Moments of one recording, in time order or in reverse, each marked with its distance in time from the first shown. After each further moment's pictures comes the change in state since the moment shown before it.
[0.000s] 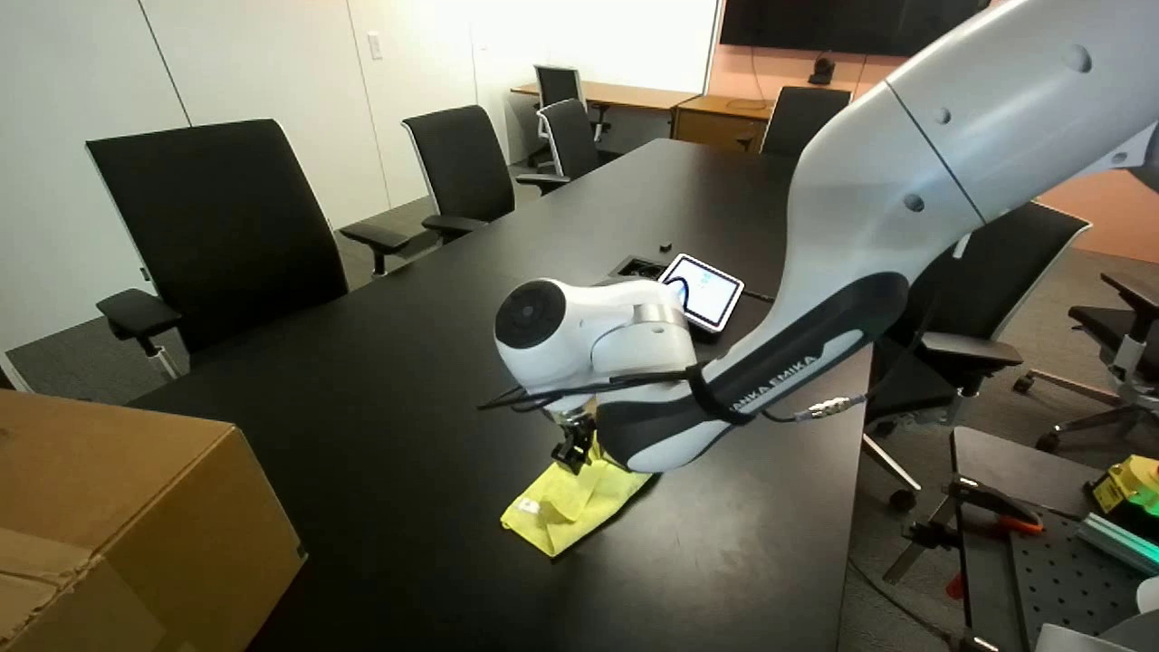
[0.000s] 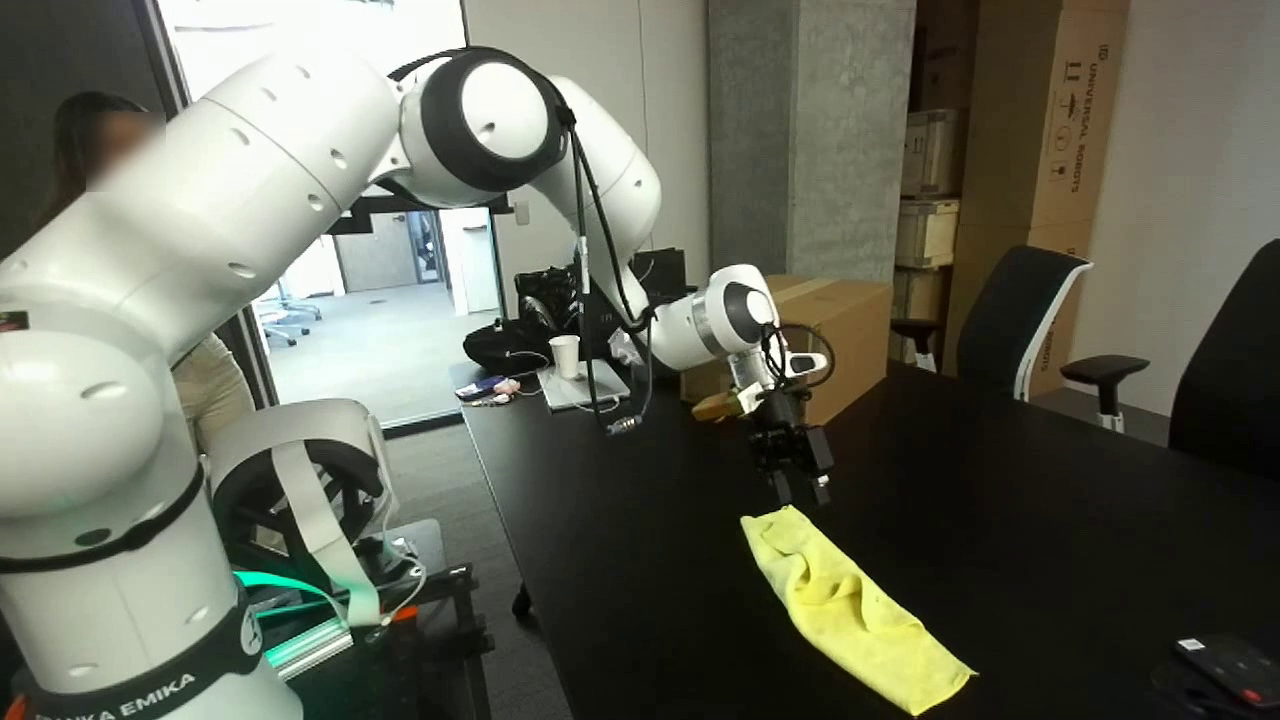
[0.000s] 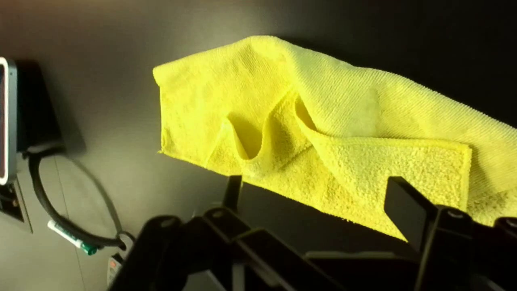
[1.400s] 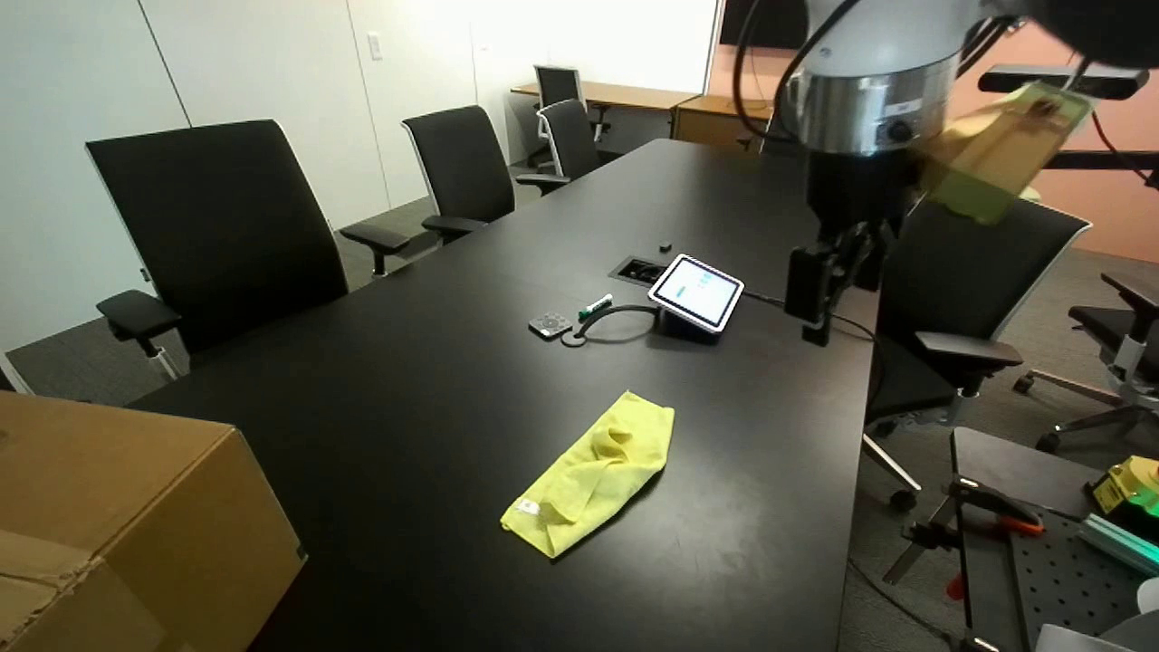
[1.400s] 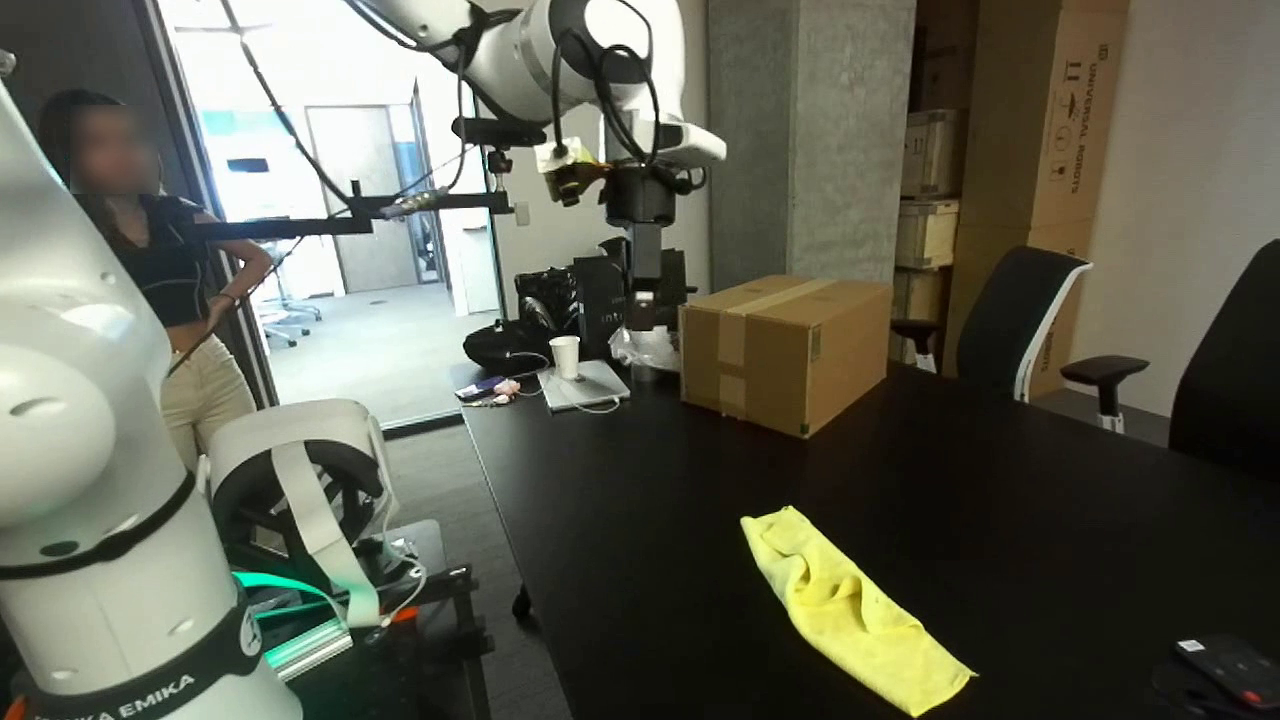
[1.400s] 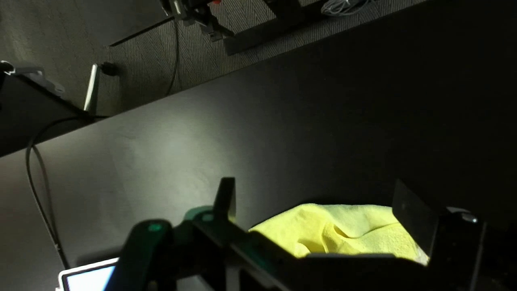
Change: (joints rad) arm -0.174 -1.050 0.207 -0.686 0.294 -0.408 0.052
